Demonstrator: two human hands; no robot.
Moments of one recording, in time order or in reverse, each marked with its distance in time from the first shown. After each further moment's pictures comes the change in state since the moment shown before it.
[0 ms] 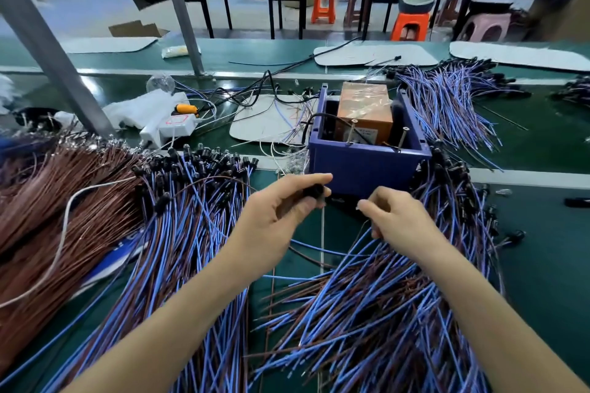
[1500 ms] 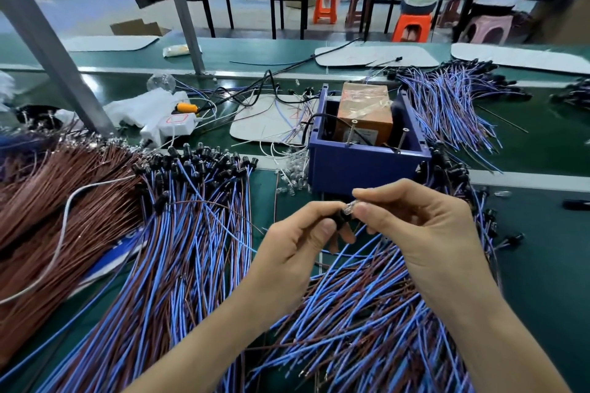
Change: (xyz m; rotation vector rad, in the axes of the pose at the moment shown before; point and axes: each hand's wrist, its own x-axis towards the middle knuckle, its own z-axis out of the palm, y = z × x) left_hand -0.027 0.011 0.028 -0.148 -0.035 0.034; right_hand -0.075 -0.063 -0.019 0.705 0.114 -0.267
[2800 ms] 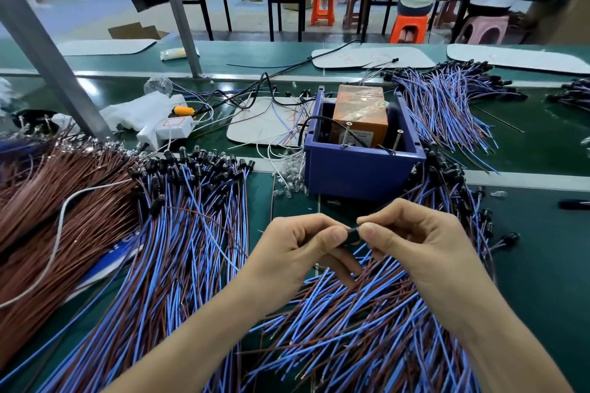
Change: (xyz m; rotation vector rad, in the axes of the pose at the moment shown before) left_hand 0.010 0.003 -0.005 -0.243 -0.184 -0.295; right_hand -0.006 0.011 -0.016 -0.025 -0.087 0.136
